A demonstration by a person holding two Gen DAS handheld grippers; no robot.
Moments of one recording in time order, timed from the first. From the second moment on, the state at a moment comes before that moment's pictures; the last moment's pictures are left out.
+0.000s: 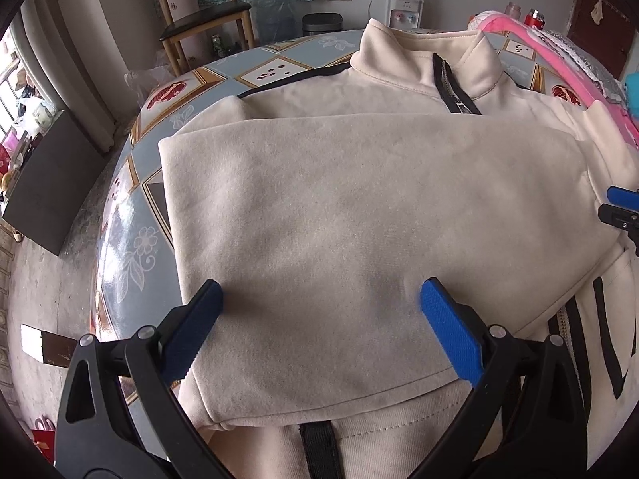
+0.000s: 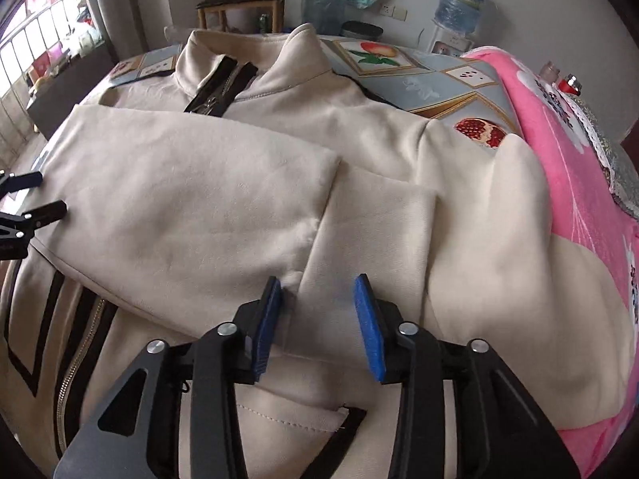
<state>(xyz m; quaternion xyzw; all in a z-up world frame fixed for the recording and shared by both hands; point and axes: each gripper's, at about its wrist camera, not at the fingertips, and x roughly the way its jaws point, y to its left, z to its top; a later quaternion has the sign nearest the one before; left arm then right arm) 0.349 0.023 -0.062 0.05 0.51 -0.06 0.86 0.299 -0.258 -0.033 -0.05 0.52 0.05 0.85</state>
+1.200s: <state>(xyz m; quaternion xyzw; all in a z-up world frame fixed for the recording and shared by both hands) 0.349 0.024 -0.062 0.05 0.50 -0.07 0.86 0.143 -0.658 0.052 0.43 0.27 -0.23 0.83</state>
